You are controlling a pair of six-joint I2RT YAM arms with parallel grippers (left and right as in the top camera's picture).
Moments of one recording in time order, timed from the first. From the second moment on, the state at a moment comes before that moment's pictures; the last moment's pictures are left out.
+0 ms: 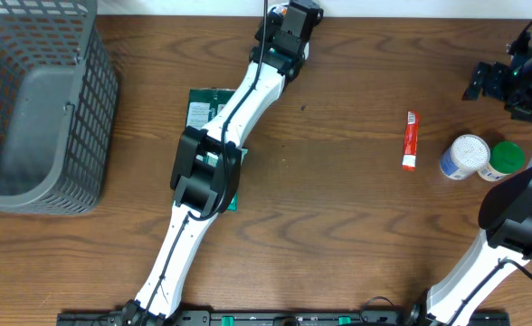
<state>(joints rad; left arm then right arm) -0.49 2.60 2.39 -0.39 -0.51 0.33 -0.36 2.11 2.17 -1.46 -0.06 0.06</state>
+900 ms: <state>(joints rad) -0.71 2.24 2.19 -1.11 0.40 -0.37 -0.36 2.11 2.17 -1.46 -0.06 0.06</state>
